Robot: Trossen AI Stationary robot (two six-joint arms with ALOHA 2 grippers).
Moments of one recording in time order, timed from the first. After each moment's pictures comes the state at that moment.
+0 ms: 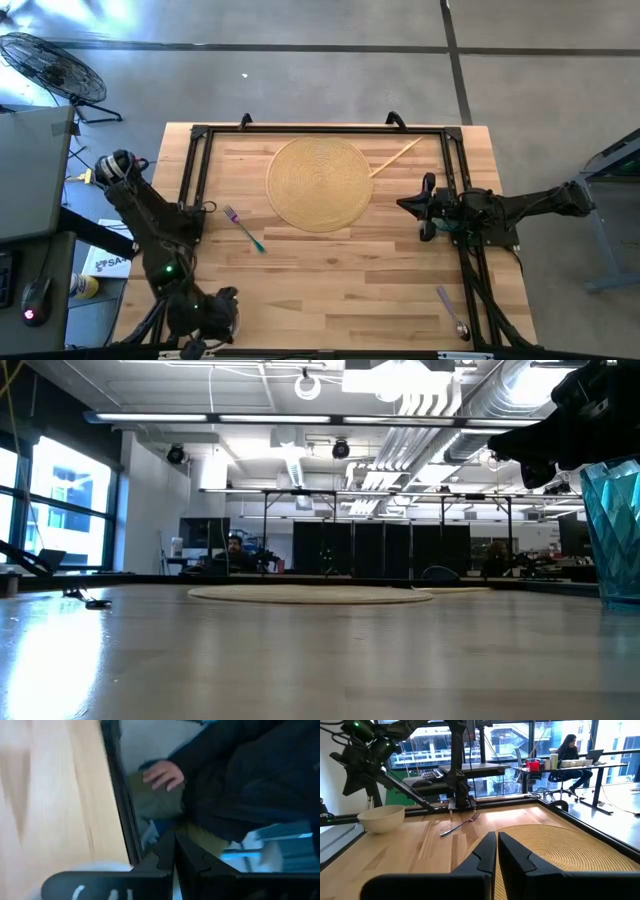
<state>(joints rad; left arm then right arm) -1.02 1.36 0.96 -0.27 -0.10 -0.91 0.10 0.27 0.01 0.31 0.23 0.07</state>
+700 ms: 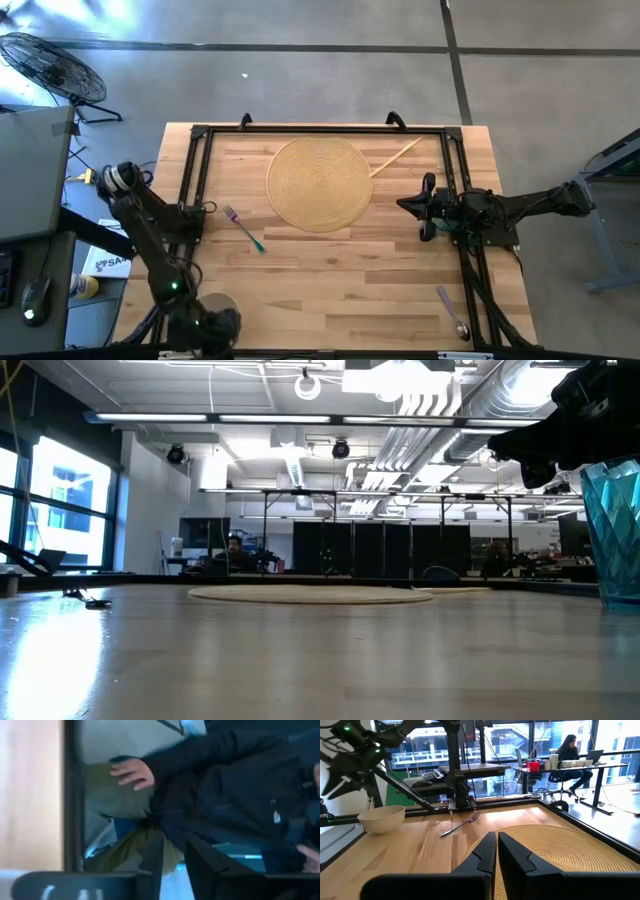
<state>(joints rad) -1.05 1.50 1.00 -0.06 -0.06 -1.12 0.10 0.27 0.01 0.31 0.23 0.07</state>
